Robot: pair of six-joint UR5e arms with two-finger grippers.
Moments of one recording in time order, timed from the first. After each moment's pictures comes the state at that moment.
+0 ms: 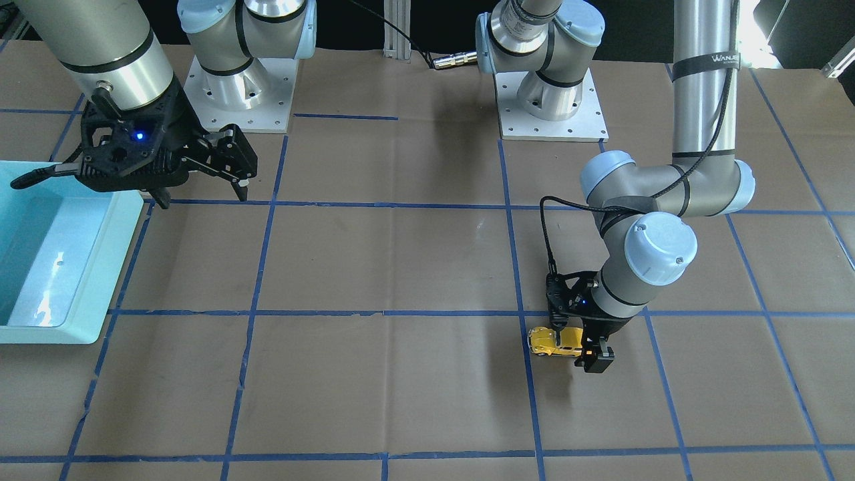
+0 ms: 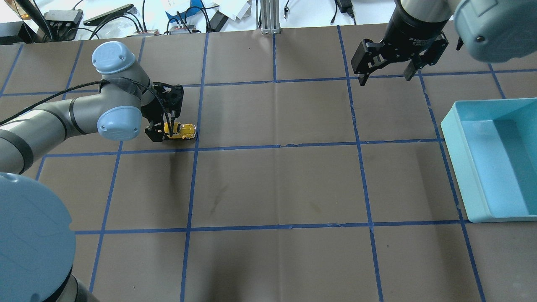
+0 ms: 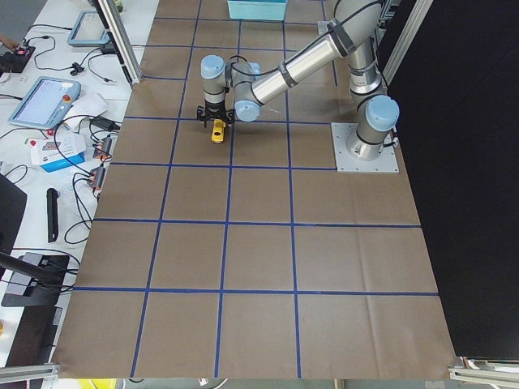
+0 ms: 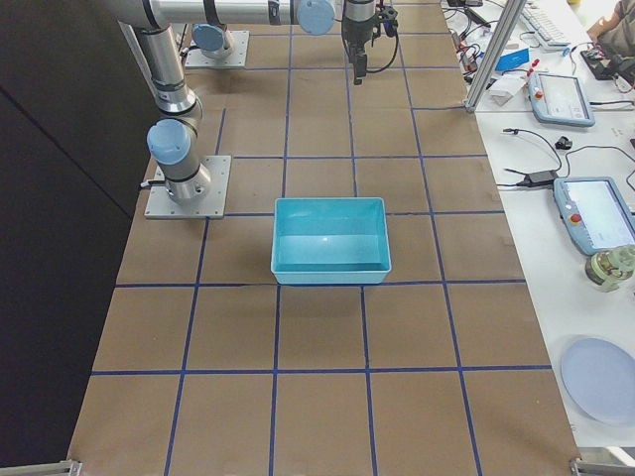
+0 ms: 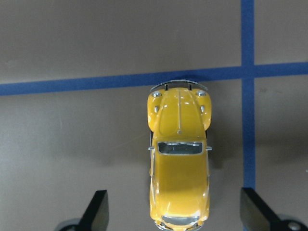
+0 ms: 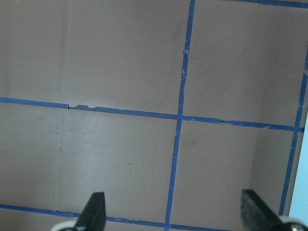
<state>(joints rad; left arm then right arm) -1.44 -2.04 -1.80 -0.83 1.57 1.74 1.58 -1.50 1.51 -1.63 -1.53 -0.10</state>
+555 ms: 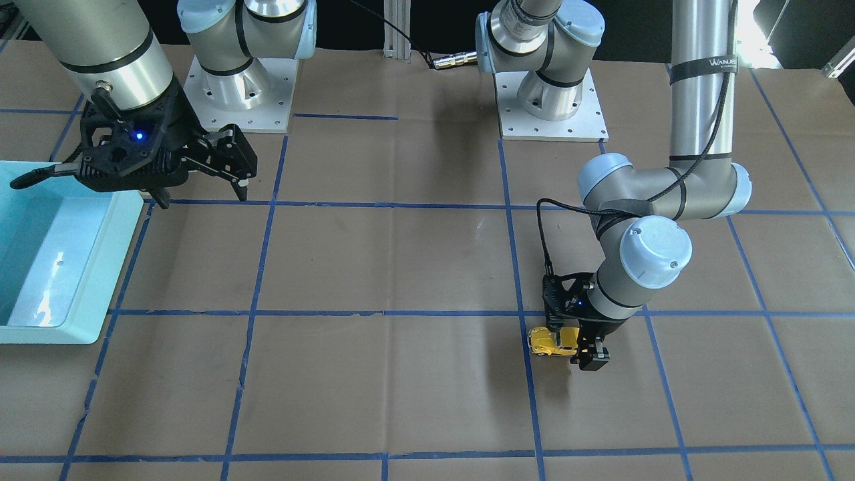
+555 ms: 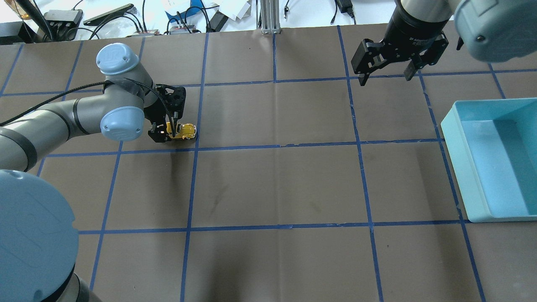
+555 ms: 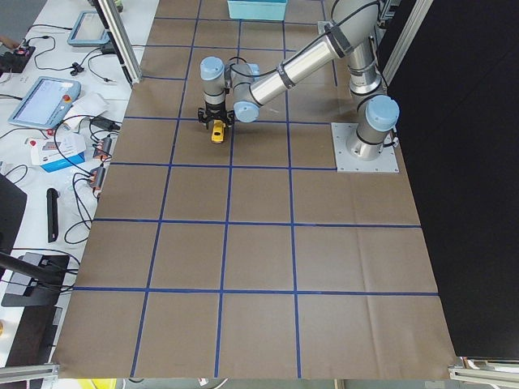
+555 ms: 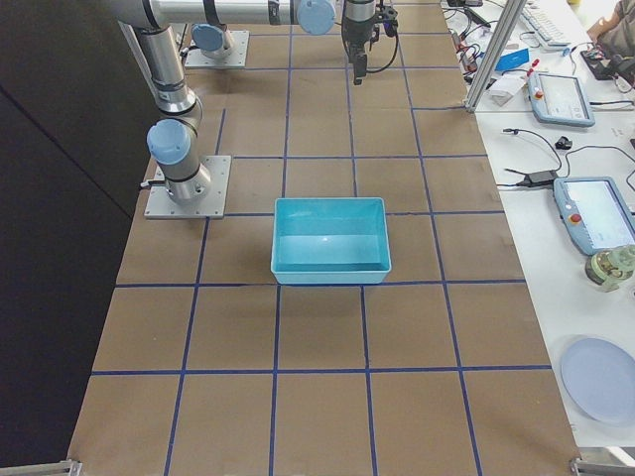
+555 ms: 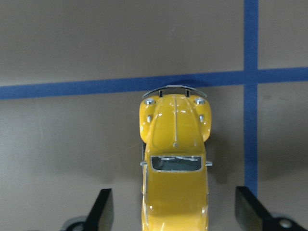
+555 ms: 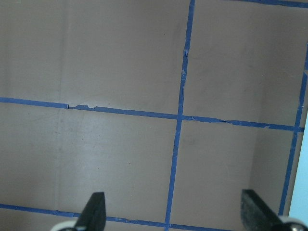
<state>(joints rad) -1.45 -2.04 -1.80 -0.84 1.57 1.74 1.58 -1.50 1.51 -1.63 -1.53 -0.10</state>
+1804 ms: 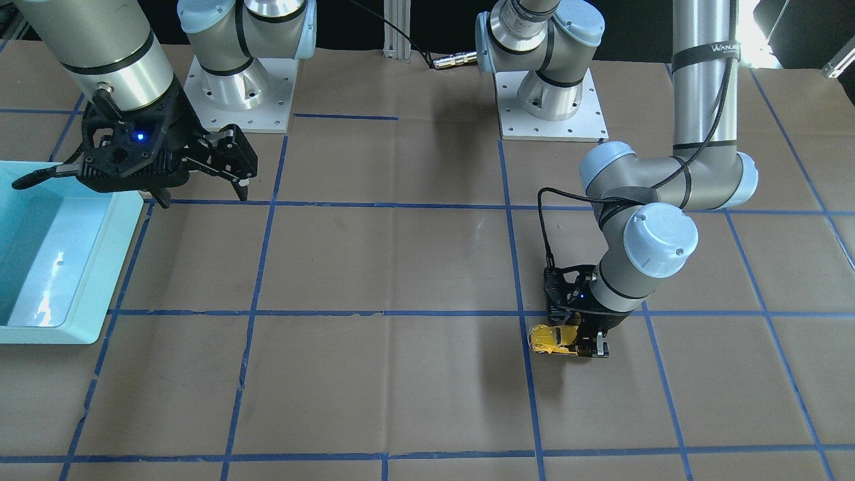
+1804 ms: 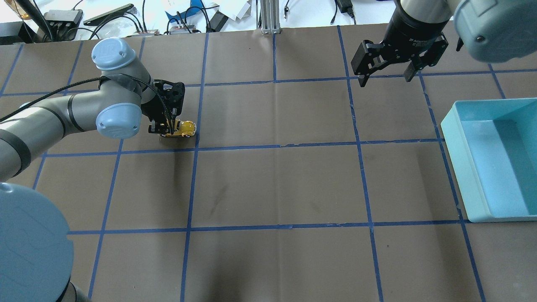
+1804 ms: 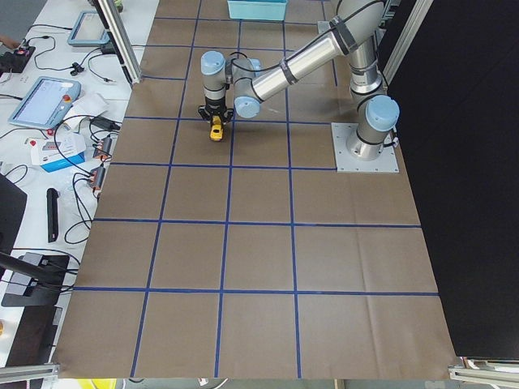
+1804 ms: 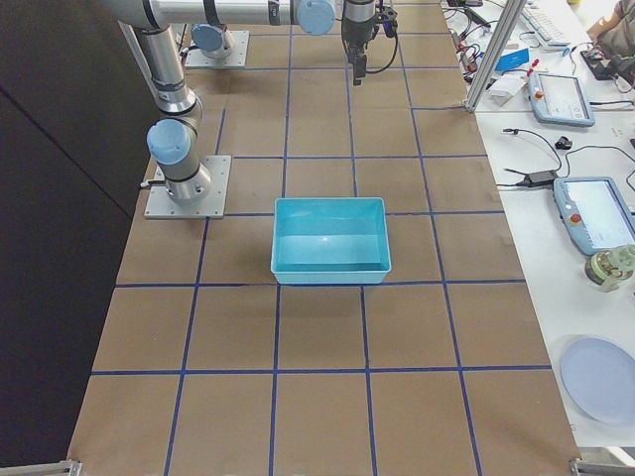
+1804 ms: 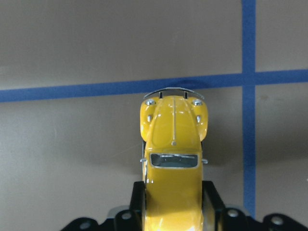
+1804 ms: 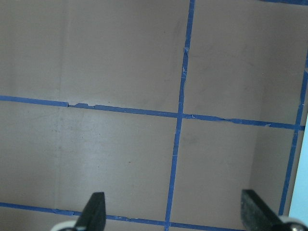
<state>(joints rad) -1.45 -2.00 -1.79 -0.87 1.56 1.74 1.58 -1.50 1.51 -1.62 -1.53 -0.10</state>
